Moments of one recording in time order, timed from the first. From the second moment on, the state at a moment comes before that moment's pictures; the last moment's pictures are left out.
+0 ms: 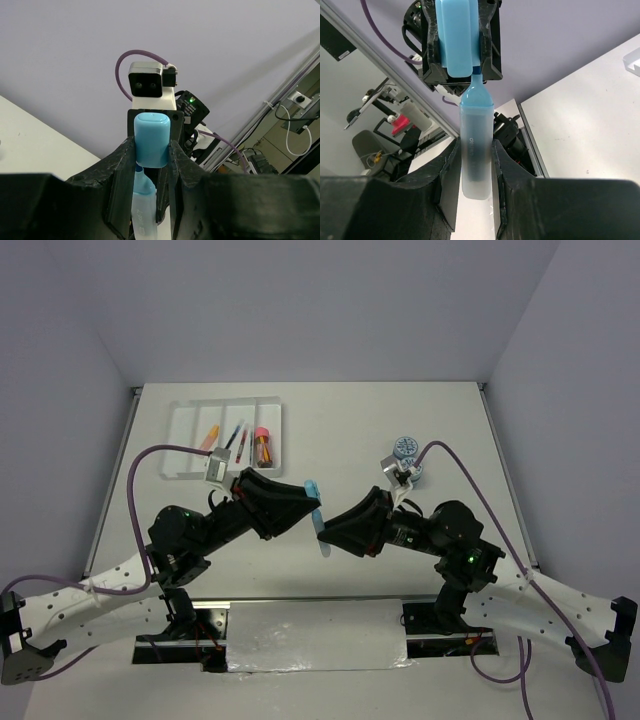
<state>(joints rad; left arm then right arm) -1.01 0.78 0.65 0.62 0.12 -0.76 1.01 0.66 0.62 0.29 -0.32 0.70</state>
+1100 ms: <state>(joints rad) -1.03 0.84 0.66 0.79 0.29 -0.69 1.02 0.65 0.68 0.31 -0.40 0.69</state>
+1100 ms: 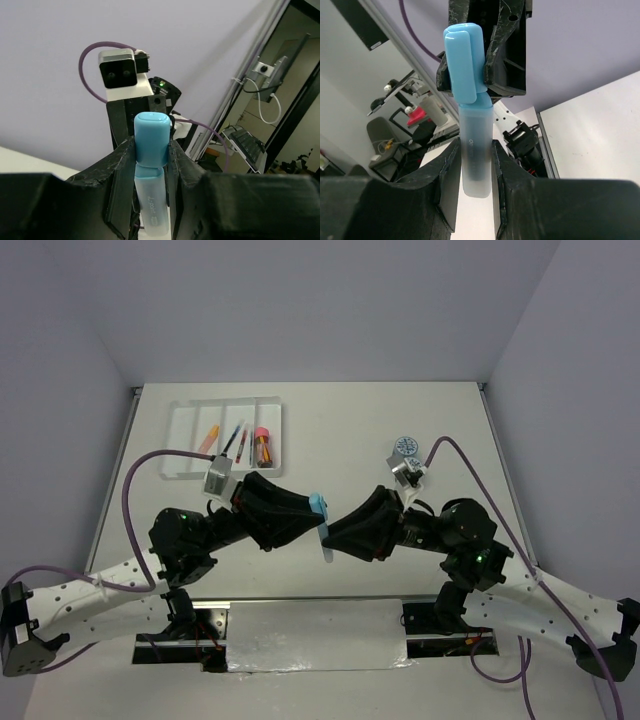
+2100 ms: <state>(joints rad) -1.13 0.85 0.77 0.64 0.18 -0.49 1.02 0.67 0.87 0.09 -0.39 0.53</state>
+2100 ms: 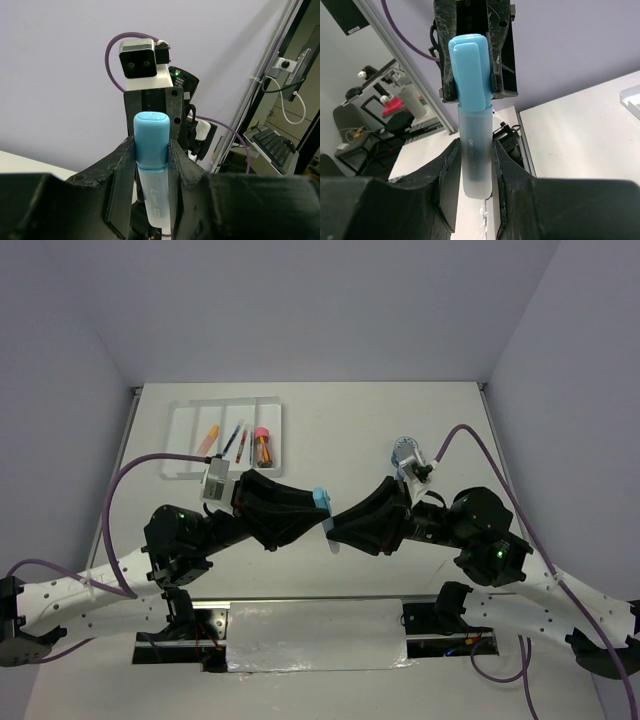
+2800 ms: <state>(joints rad) -1.17 0.83 0.80 0.54 0.23 -0.39 1.03 0.71 0.90 0.14 -0.40 0.49</state>
